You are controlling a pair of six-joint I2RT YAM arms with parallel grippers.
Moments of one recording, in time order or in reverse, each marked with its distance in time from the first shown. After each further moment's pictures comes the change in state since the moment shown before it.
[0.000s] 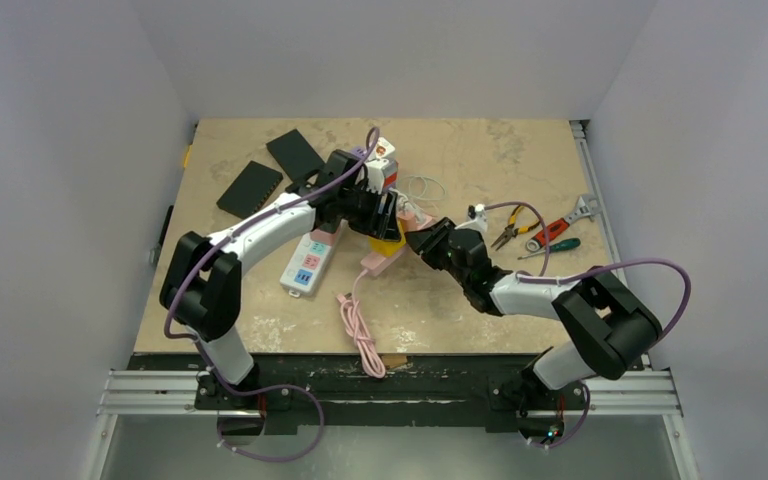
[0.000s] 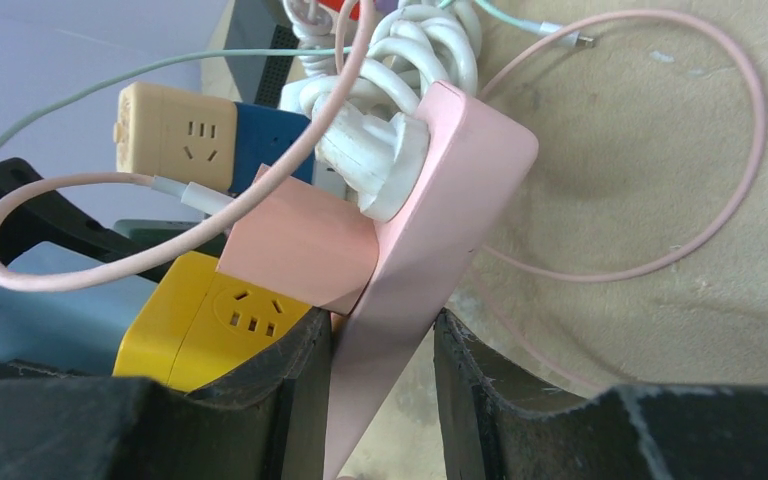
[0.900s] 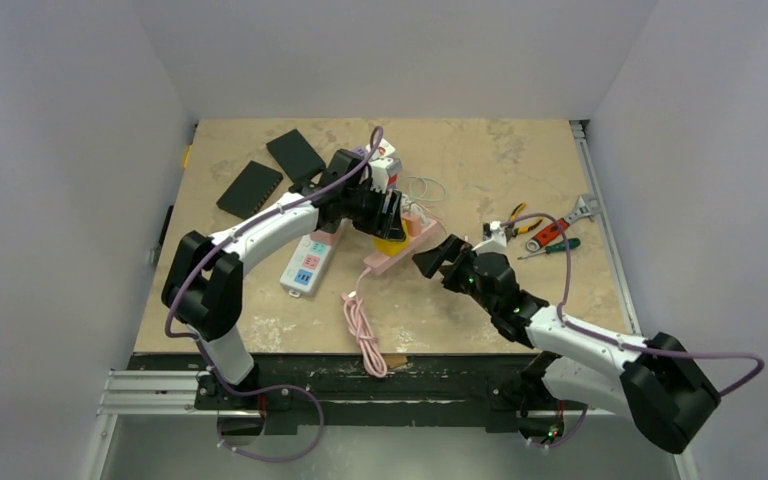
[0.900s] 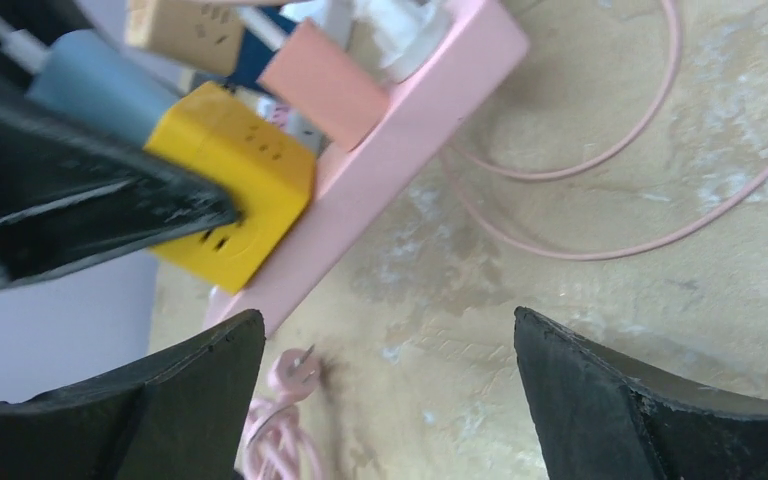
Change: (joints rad) left arm -0.024 0.016 0.030 -0.011 -0.017 -0.001; right arm 0.044 -0.399 -0.155 -0.251 -0.021 -0.167
